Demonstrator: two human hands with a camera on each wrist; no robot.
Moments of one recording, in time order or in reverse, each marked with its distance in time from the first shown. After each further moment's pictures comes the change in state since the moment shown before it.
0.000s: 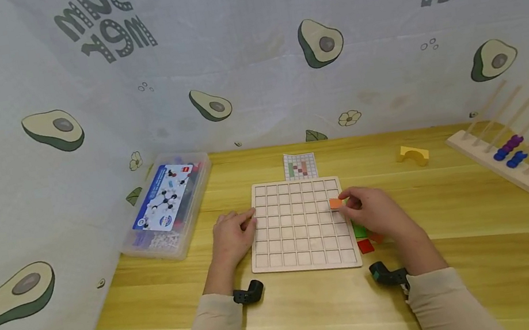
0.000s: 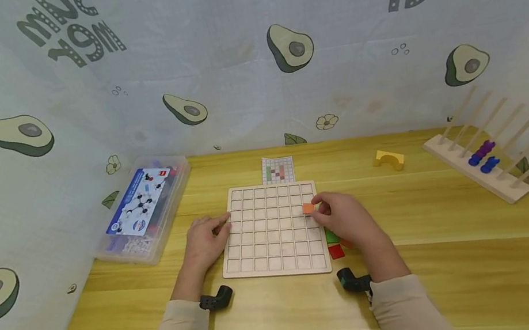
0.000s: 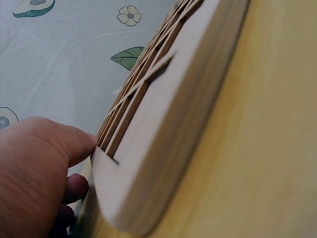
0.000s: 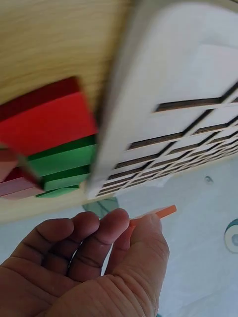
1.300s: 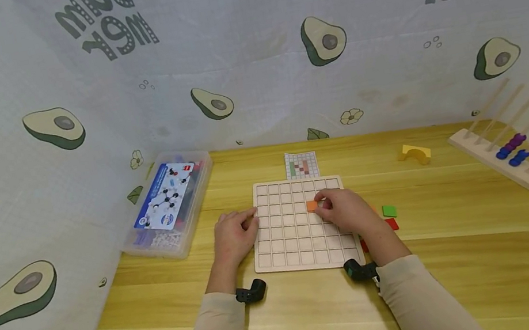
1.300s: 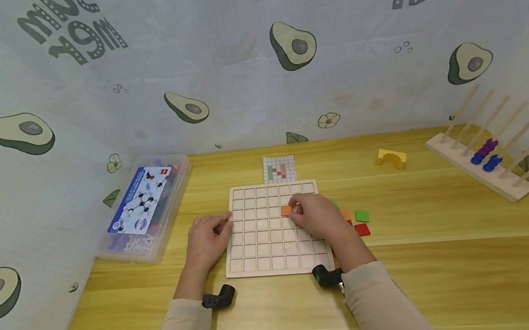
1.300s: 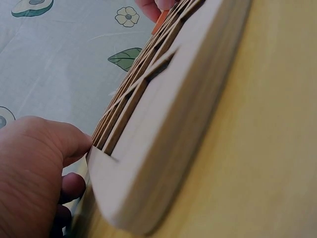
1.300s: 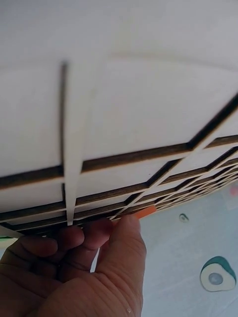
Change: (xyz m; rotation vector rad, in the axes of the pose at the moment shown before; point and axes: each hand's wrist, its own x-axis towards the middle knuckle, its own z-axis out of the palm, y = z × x) left_hand -0.001 -0.001 0.002 -0.040 0.047 -0.005; right_hand 0.032 -0.029 0.035 -0.053 -0.076 -0.005
